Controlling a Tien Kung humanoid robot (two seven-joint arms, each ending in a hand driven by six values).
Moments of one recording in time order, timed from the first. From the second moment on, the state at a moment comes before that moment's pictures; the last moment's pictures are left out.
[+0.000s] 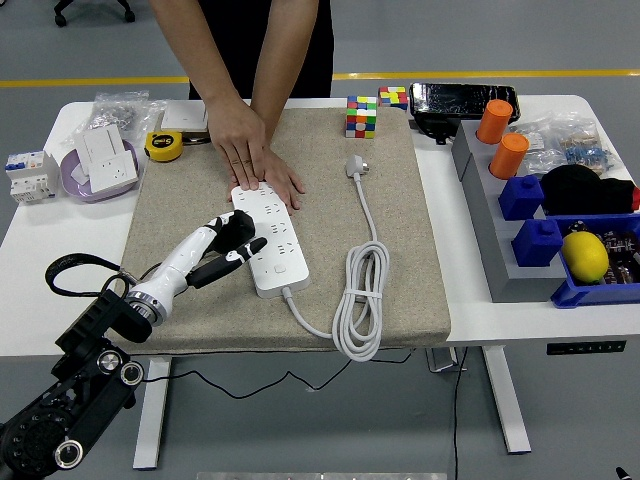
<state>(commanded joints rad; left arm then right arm) -0.17 0.14 -1.12 -1.34 1.83 0.03 0.09 0.05 -0.17 1.32 0.18 -1.11 -0.02 0.03</state>
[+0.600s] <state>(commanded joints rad) -0.24 0.18 -1.03 -1.32 1.89 0.04 0.09 0.05 -0.17 1.32 0.18 -1.11 -0.02 0.03</state>
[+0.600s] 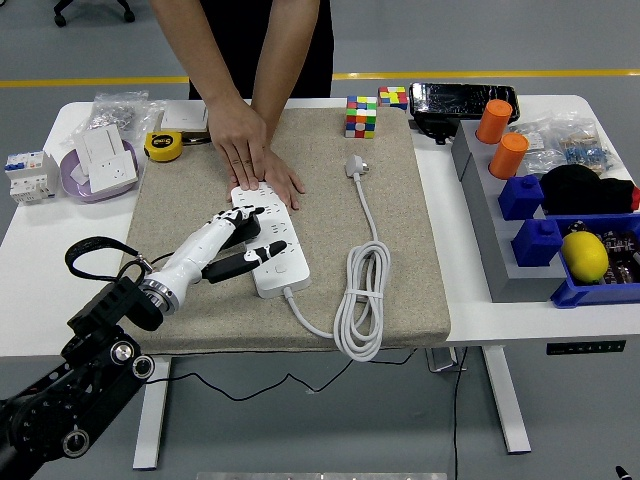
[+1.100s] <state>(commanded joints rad) -0.28 0.20 -0.97 -1.31 1.93 0.04 0.09 0.05 -0.17 1.32 0.18 -1.11 -0.02 0.03</state>
